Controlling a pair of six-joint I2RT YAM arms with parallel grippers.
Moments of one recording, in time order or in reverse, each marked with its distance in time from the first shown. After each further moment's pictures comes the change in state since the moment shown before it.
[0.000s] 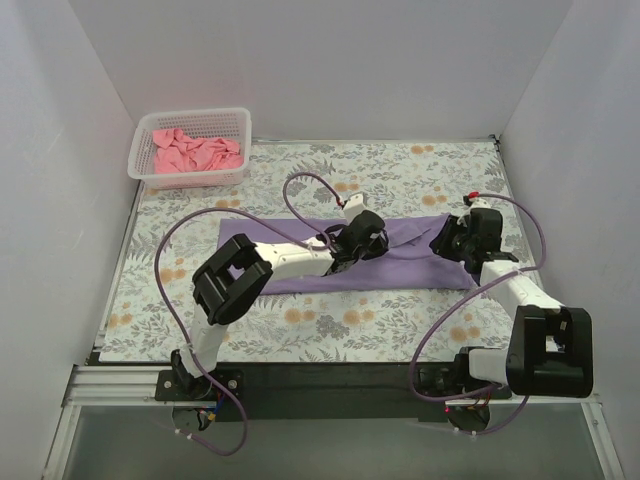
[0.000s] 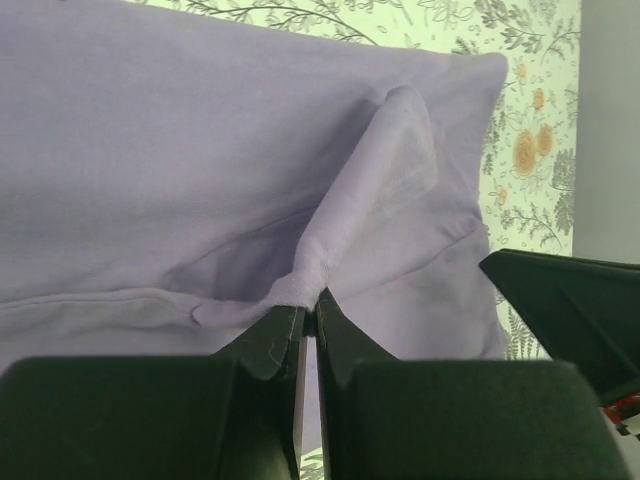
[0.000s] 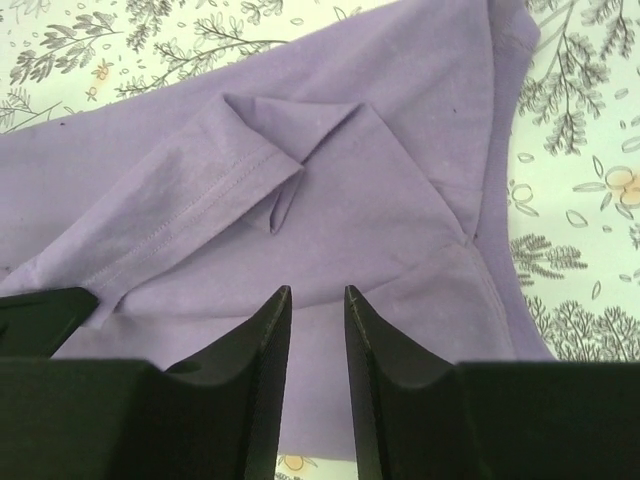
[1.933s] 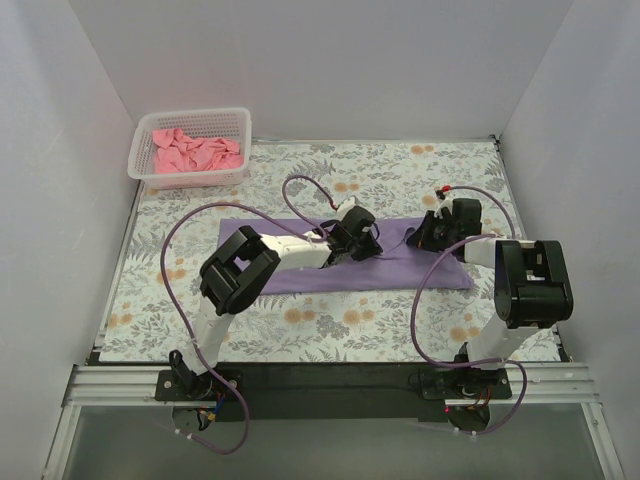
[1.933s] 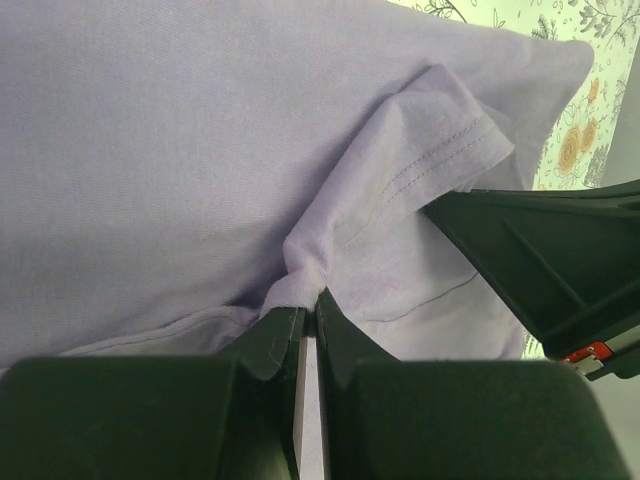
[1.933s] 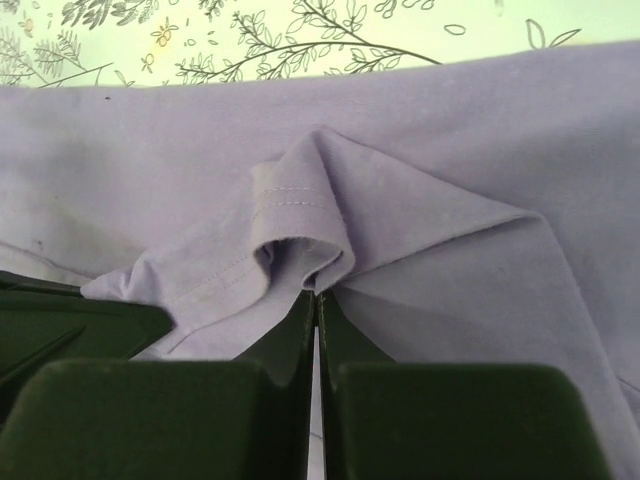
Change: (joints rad) left arm 0.086 0.088 0.016 -0.023 0.194 -0.084; right arm 0.033 0.420 0.143 0.211 -0.285 -0.037
